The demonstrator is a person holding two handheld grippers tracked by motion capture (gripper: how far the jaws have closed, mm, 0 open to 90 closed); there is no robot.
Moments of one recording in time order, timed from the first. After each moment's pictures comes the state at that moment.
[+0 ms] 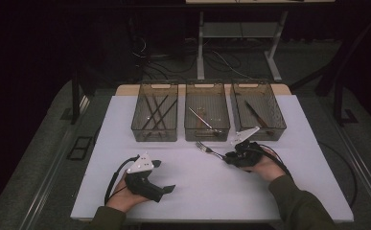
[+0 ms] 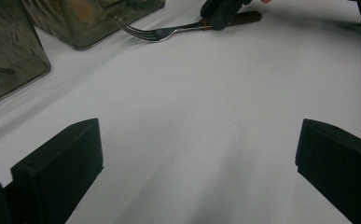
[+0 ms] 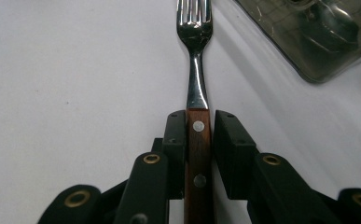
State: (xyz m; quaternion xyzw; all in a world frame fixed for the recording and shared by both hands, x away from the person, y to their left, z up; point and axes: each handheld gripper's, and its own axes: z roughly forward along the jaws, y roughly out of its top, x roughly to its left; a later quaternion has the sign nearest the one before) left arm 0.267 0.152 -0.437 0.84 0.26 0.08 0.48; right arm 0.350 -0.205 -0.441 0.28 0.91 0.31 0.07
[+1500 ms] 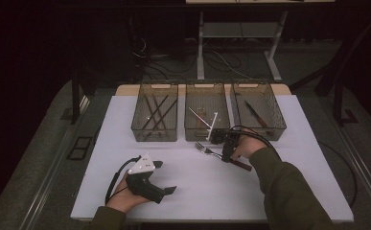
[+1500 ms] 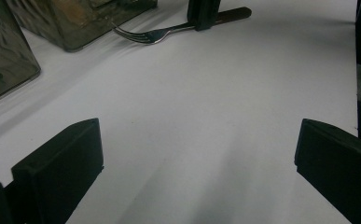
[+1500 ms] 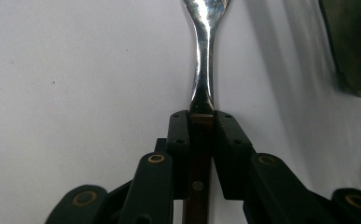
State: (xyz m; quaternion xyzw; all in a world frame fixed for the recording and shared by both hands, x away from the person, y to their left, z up) left arm 0.266 0.149 -0.436 0.84 0.25 0.07 0.48; right arm 0.397 -0.137 -0.418 0.23 0.97 0.02 -0.01
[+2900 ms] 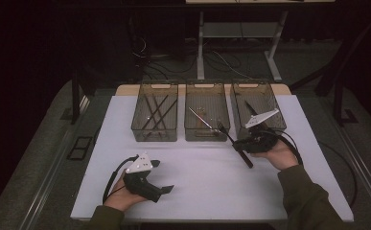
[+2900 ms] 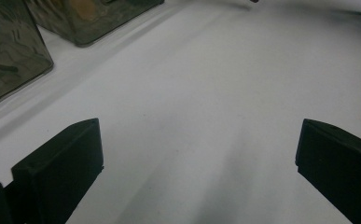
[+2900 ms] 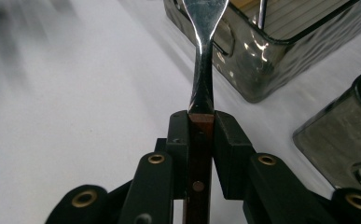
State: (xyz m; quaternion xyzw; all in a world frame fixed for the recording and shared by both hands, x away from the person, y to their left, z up) left arm 0.269 0.157 -0.438 0.84 0.25 0.08 0.47; right arm 0.363 -0.237 -0.390 0.32 0.88 0.35 0.04
